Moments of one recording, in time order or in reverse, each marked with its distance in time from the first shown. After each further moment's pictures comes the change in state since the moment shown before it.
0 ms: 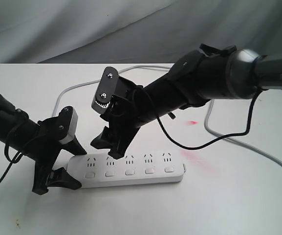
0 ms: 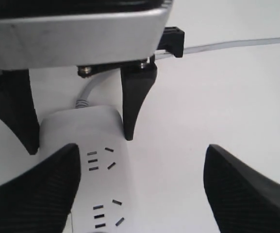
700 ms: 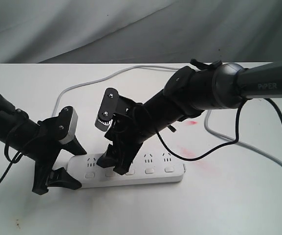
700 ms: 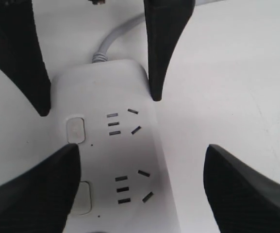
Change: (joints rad) left arm 0.000 0.000 0.000 0.000 0.000 0.000; right arm -0.005 0.082 0.002 -0.055 0.047 0.040
